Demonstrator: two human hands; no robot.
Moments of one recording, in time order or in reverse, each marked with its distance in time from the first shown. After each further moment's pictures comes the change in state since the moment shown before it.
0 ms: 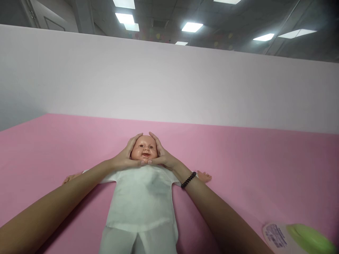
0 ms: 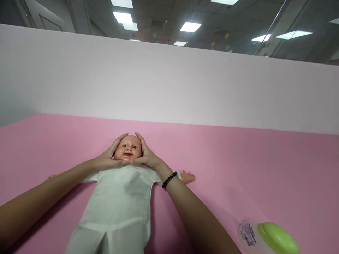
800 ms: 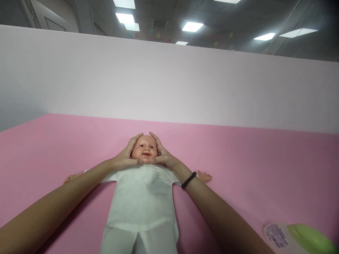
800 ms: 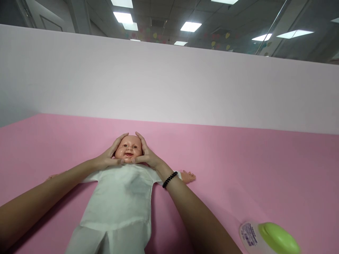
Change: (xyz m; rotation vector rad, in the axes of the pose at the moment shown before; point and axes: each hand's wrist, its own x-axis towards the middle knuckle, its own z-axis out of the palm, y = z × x) left_hand 0.001 0.002 -0.002 0.024 -0.028 0.029; right_hand -0.001 0.001 -0.004 -0.013 0.016 0.000
